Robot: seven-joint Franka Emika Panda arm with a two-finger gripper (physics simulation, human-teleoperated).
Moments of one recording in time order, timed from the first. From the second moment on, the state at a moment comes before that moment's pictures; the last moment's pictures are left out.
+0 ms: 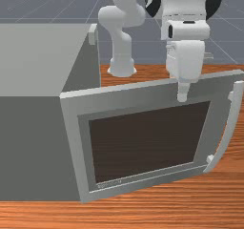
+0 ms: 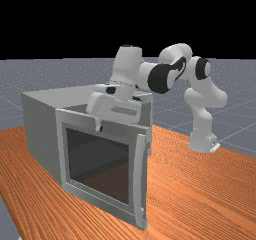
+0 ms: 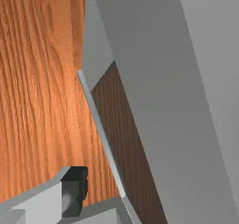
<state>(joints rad) 0.15 0.70 0.03 -1.09 -0.08 2.11 -0.51</state>
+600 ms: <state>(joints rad) 0.09 0.27 0.07 -1.79 -0.03 2.43 -0.63</state>
